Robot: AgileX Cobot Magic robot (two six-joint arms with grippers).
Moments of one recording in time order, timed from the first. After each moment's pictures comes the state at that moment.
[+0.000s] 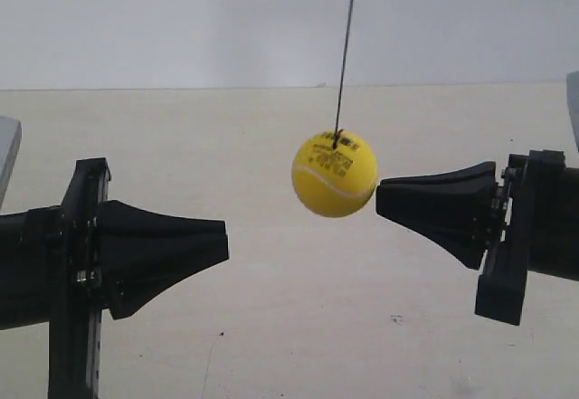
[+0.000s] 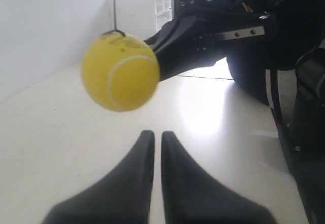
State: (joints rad) left arm -0.30 1.37 -0.30 1.09 -1.21 -0.45; right arm 0.17 1.16 -0.35 -1.26 -1.02 1.03
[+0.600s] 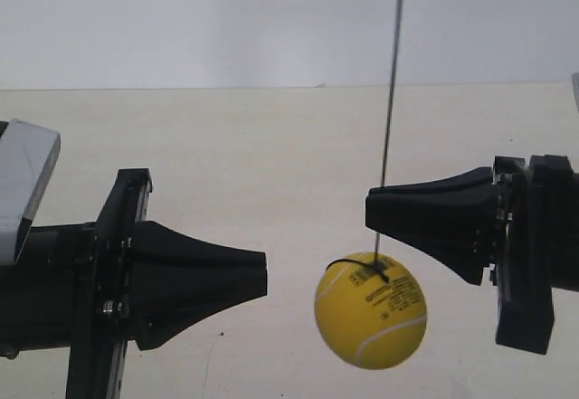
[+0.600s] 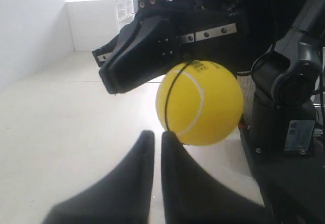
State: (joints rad) left arm -0.44 1.39 -0.33 1.09 -1.21 -0.45; right arm 0.17 1.16 -0.35 -1.30 -1.13 1.04
